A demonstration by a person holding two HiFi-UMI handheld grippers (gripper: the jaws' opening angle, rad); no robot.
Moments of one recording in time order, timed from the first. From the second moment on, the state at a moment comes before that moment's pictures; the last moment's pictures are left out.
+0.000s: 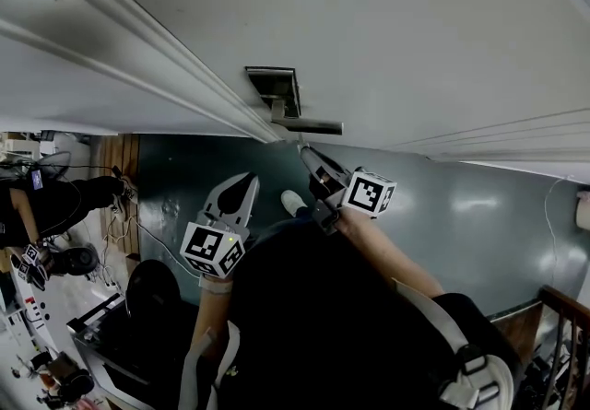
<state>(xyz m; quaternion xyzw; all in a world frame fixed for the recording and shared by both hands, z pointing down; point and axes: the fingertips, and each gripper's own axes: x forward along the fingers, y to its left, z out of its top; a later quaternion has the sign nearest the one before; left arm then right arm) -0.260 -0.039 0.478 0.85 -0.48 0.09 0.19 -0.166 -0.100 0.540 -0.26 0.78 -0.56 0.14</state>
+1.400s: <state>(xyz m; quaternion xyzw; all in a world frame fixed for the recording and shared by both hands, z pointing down) -0.290 -0.049 0.492 0.86 -0.45 0.13 0.19 -0.201 -0.127 0.553 -0.27 0.69 -0.63 0.25</state>
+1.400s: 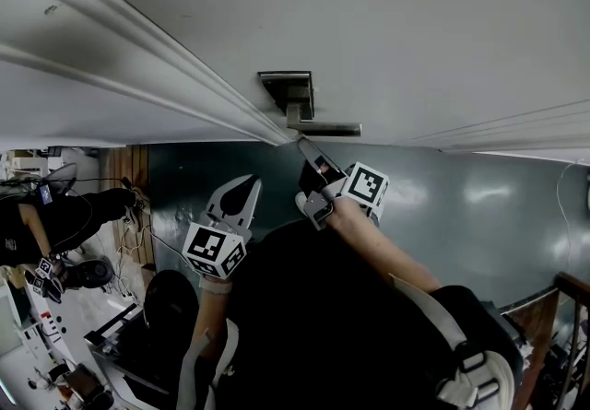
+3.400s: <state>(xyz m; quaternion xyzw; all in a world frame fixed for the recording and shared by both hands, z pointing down) -0.281 -0.046 0.494 0.86 -0.46 0.13 0.18 -0.200 -0.152 0.549 -0.28 0.66 -0.62 0.33</state>
